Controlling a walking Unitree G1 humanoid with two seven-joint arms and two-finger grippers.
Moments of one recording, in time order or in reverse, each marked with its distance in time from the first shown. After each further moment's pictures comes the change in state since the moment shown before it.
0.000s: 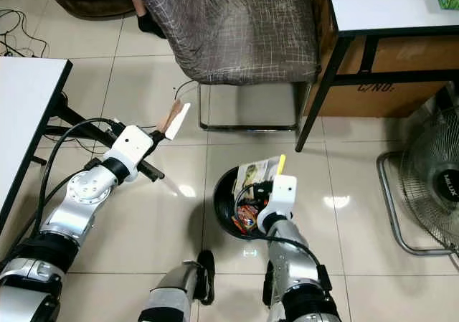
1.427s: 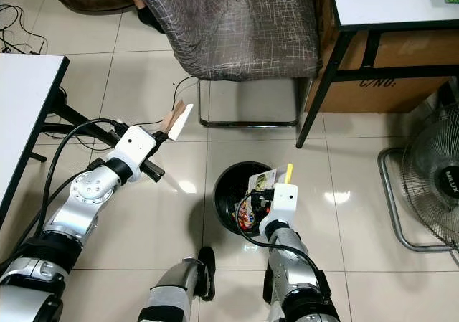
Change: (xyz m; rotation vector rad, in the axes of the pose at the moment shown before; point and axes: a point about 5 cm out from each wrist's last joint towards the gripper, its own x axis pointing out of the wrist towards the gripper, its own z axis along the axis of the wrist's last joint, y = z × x) left arm 0.002 -0.003 0.001 -0.009 -0.002 -0.006; right arm -0.003 -0.009 -0.012 -0.040 -0.001 -0.058
